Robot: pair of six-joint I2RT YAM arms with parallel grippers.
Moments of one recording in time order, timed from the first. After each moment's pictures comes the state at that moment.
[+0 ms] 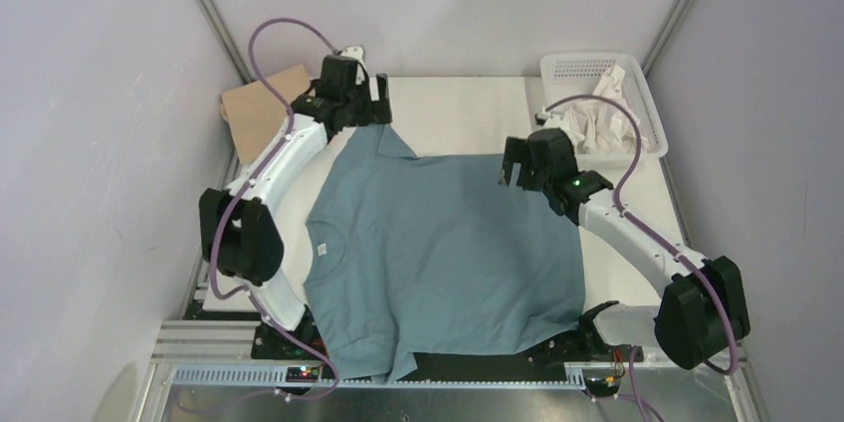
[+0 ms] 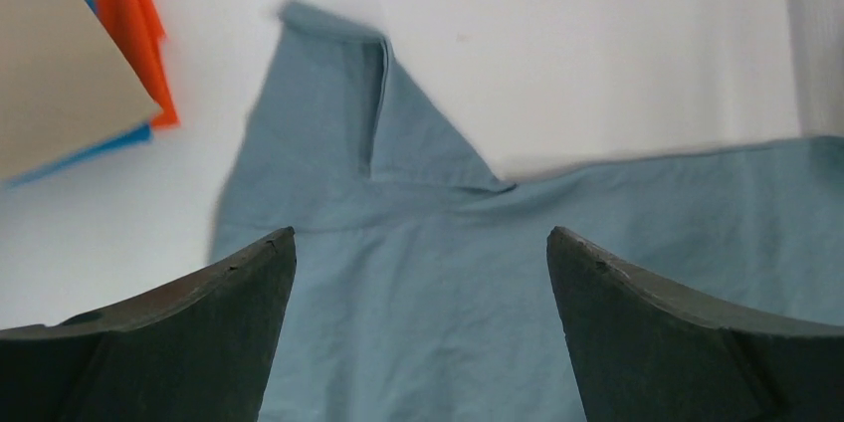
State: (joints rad) left arm -0.31 1.68 1.58 -0.52 -0.08 -0.25; right arm 0.44 1.27 0.98 -0.33 0.29 0.42
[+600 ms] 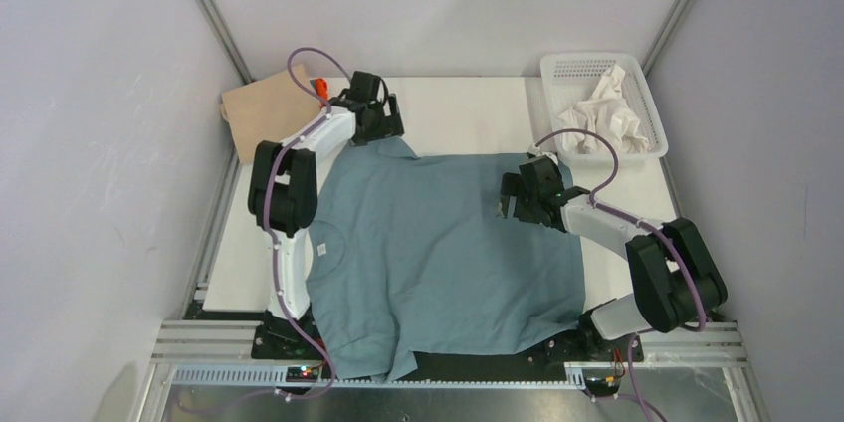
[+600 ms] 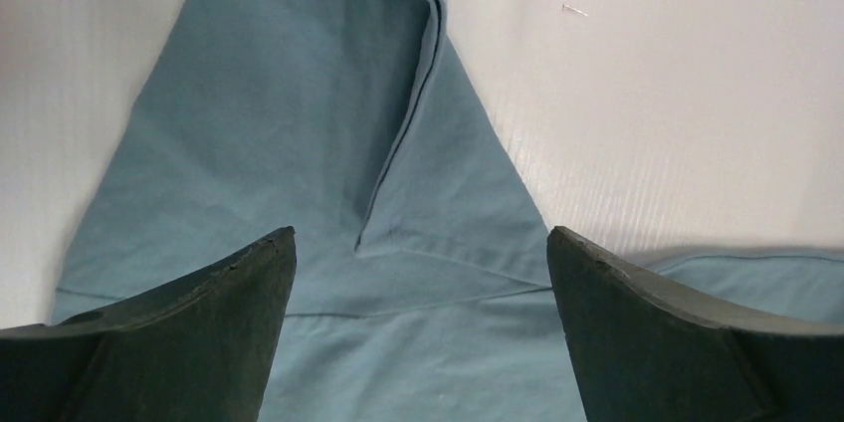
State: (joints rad) left arm -0.29 2.11 1.67 -0.48 -0.07 -0.45; right arm 0.43 1.45 0.74 -0.22 0.15 0.50
